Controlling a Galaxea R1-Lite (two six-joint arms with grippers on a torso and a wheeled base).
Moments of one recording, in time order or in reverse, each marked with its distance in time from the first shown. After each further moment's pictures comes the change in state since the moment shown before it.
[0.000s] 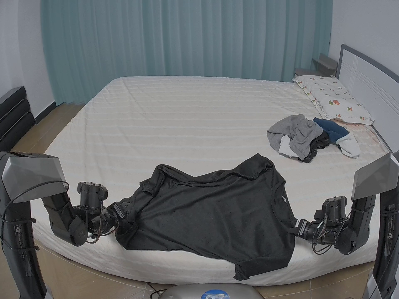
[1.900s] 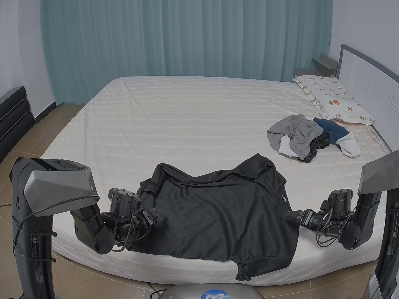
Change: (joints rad) left arm -0.201 0.093 -0.099 0.009 0.007 -0.137; right arm -0.026 -0.058 -0.019 -0.013 -0.055 0.009
